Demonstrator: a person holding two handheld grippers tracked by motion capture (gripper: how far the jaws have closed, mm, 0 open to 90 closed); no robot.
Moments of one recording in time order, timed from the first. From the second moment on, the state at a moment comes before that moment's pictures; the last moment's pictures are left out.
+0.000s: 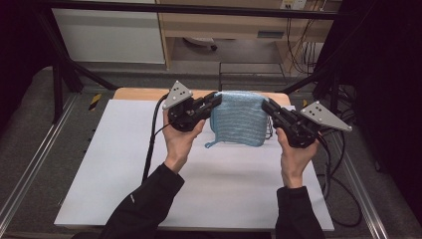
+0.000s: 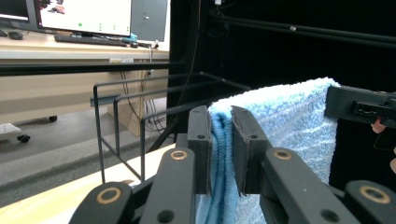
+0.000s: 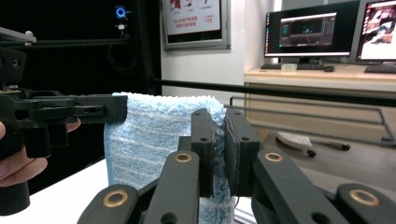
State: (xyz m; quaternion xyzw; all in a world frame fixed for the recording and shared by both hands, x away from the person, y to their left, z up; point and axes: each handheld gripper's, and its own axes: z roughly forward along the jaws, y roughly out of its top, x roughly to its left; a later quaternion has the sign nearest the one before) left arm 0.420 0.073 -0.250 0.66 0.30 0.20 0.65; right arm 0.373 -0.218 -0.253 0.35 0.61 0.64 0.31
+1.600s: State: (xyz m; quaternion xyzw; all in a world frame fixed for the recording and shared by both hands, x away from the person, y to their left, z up) left arm 0.453 0.043 -0.158 0.63 0.26 0.26 0.68; right arm 0.409 -0.235 -0.170 0.33 0.57 0.65 0.39
